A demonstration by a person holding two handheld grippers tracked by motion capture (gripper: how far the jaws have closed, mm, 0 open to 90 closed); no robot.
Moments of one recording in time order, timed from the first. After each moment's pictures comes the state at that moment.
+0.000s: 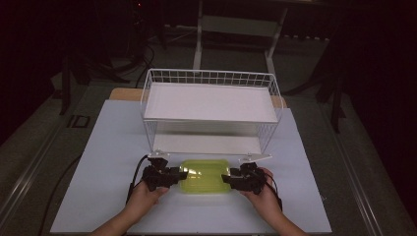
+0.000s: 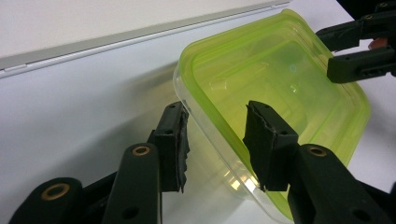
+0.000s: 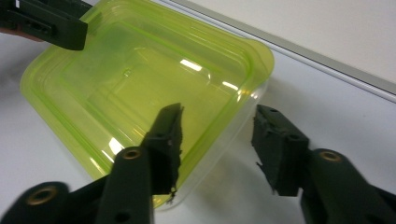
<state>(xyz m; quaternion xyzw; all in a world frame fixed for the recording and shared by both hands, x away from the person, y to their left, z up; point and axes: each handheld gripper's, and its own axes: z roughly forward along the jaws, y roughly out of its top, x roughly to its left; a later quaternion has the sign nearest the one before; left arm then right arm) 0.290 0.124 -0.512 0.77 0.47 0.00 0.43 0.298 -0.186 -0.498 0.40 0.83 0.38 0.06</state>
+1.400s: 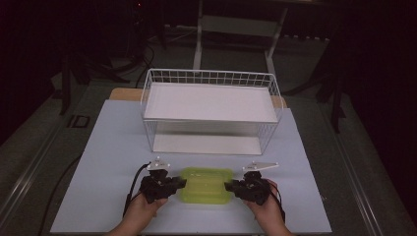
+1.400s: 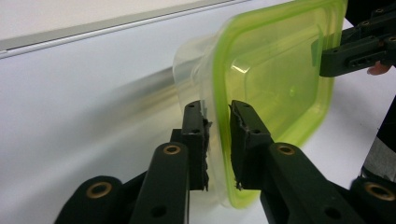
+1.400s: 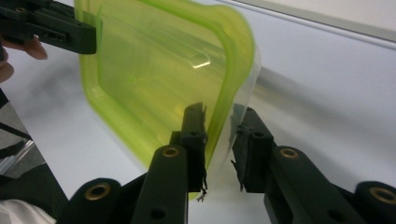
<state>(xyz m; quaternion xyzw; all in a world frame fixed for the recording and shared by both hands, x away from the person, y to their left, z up) 0.251 0.118 -0.493 0.78 0.45 0.03 0.43 0.265 -0.191 -0.485 0.42 0.82 0.39 0.03</state>
